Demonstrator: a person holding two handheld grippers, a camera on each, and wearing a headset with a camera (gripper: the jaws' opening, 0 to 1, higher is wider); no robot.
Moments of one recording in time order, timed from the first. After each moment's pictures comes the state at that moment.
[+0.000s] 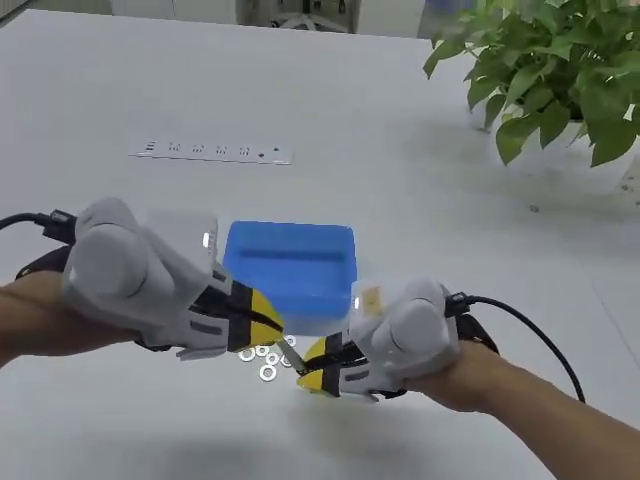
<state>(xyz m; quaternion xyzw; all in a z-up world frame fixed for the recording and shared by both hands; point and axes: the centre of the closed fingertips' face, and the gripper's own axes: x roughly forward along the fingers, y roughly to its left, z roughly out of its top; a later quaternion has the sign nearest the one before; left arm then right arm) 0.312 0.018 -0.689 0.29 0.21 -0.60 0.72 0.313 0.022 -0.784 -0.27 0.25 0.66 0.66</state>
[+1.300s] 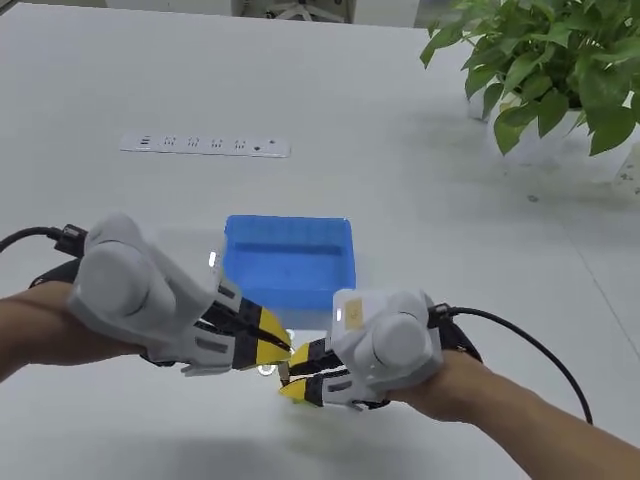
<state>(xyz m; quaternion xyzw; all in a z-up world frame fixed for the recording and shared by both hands) 0.299 0.010 -0.705 0.28 0.21 -0.63 0.69 0.301 0.036 -0.790 -0.26 0.23 0.67 0.66</state>
